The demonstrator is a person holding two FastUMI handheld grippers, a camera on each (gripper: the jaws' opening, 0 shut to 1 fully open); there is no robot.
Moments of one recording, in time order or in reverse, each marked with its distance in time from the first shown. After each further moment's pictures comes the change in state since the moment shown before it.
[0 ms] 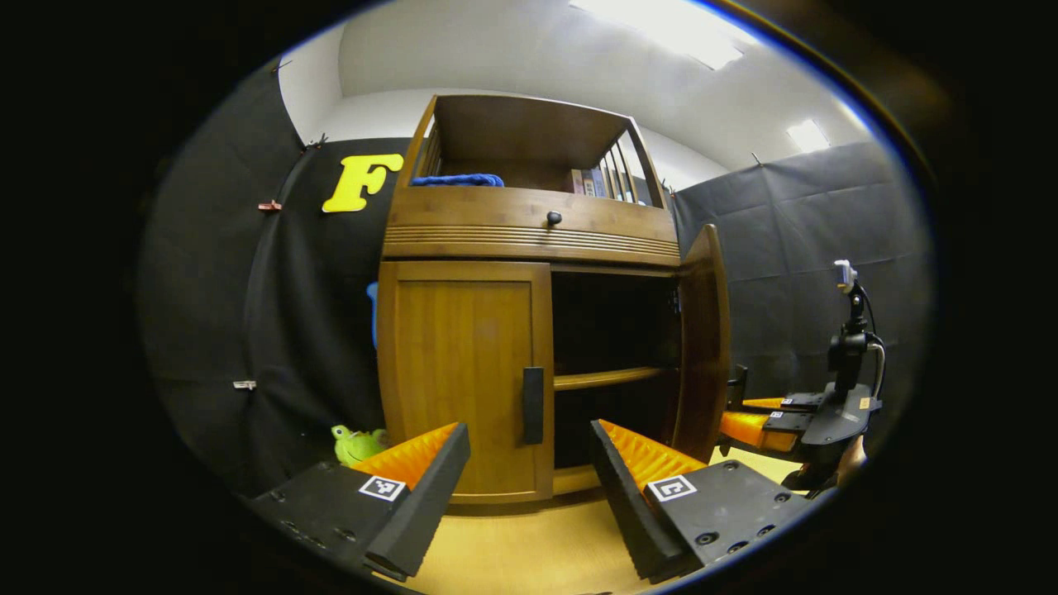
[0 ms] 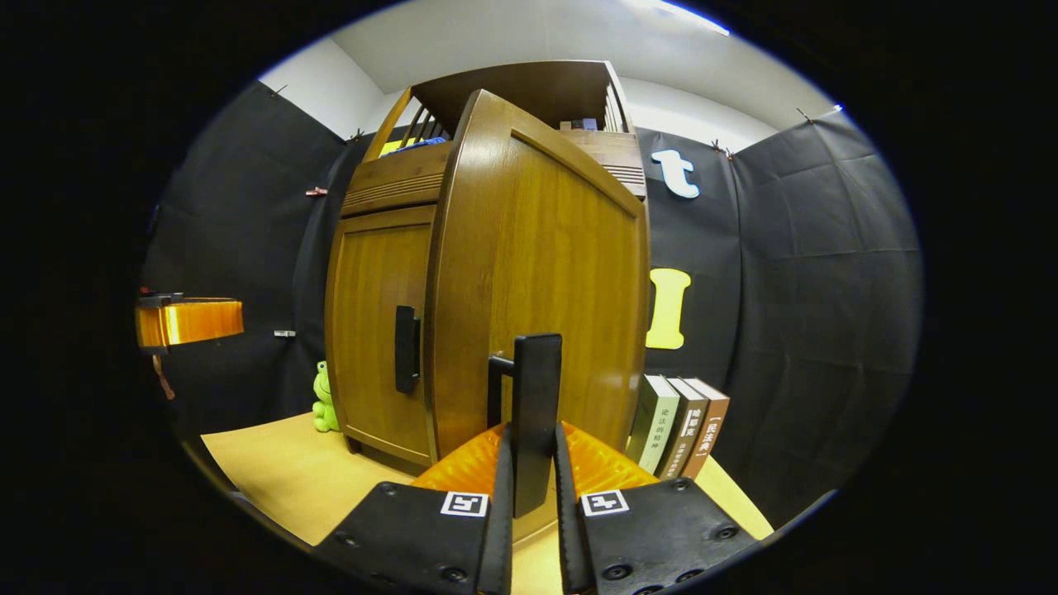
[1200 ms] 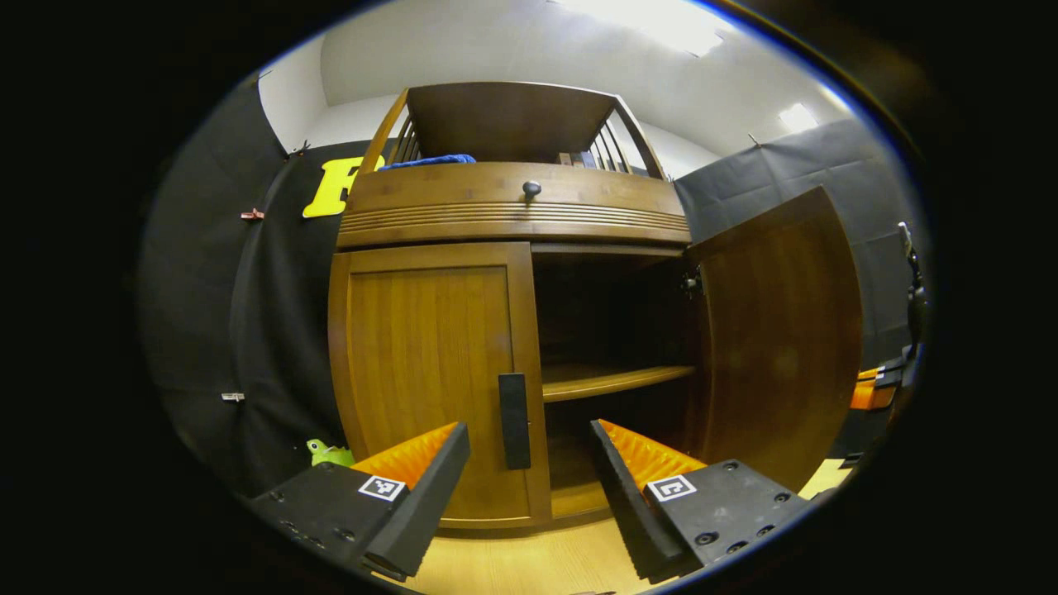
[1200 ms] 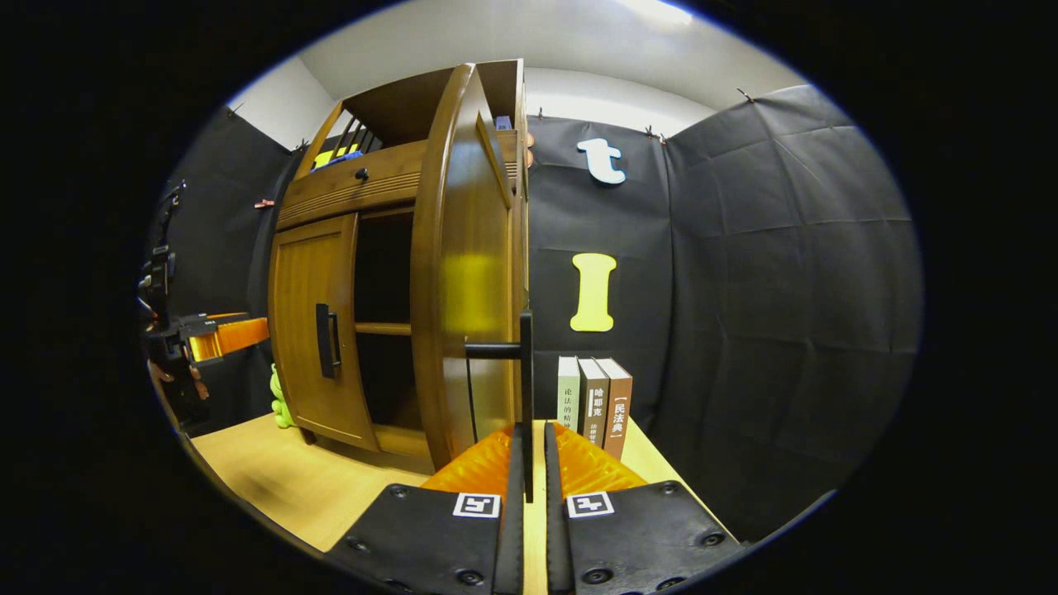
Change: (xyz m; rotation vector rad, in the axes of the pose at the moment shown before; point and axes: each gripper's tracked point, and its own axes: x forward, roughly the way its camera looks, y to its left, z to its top) left arm 0.092 -0.014 -0.025 0.072 -0.021 0.044; right arm -0.053 -0.130 -0.003 0.069 0.029 -0.156
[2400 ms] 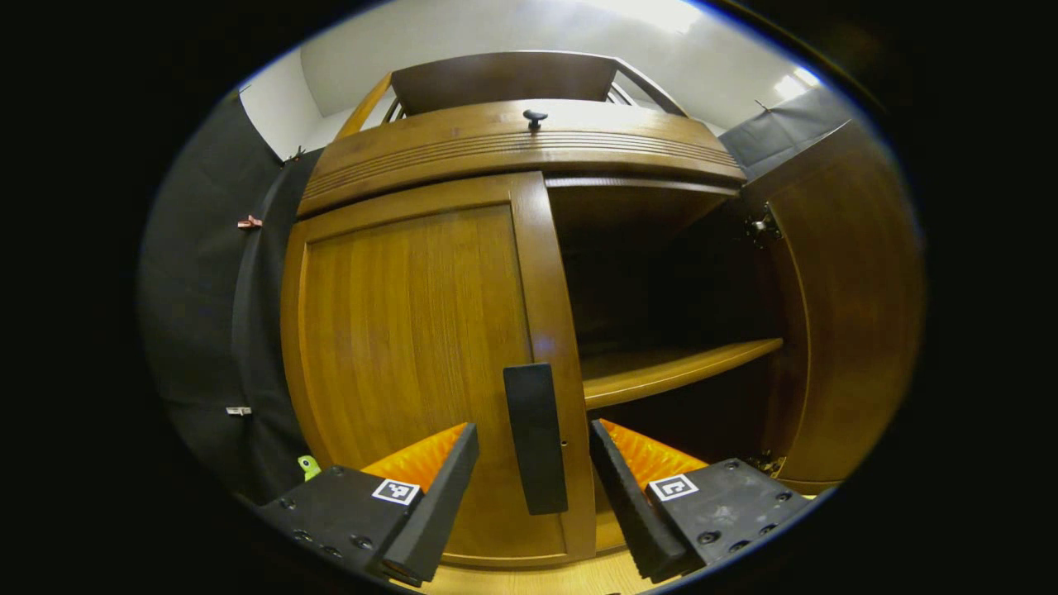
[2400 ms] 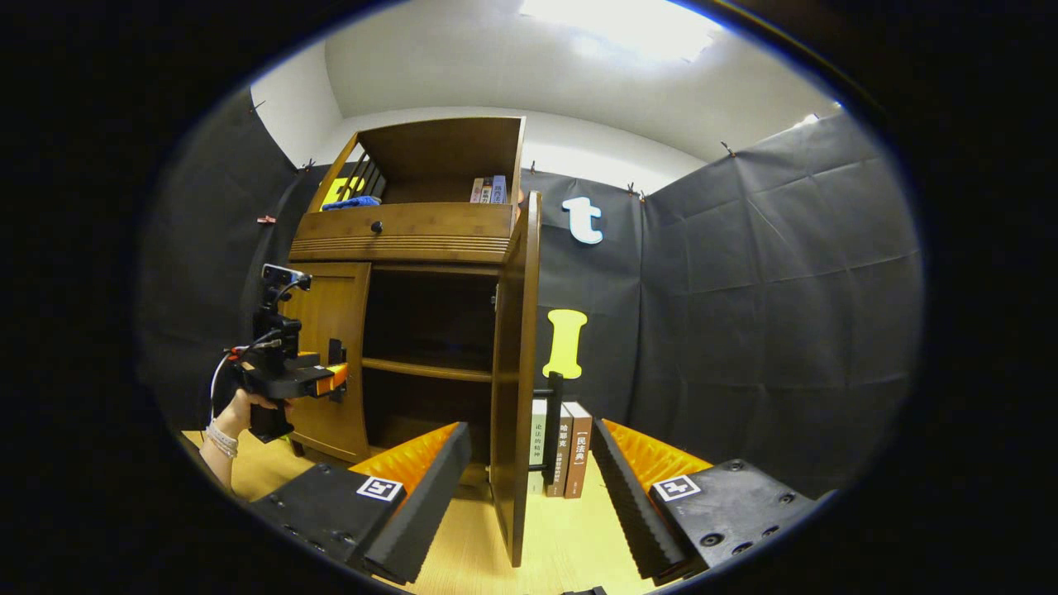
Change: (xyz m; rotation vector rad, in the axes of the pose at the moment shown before) left arm 0.126 0.028 -0.046 0.059 0.010 0.116; right arm -0.088 -0.006 0.046 -0.078 -0.184 -0.084
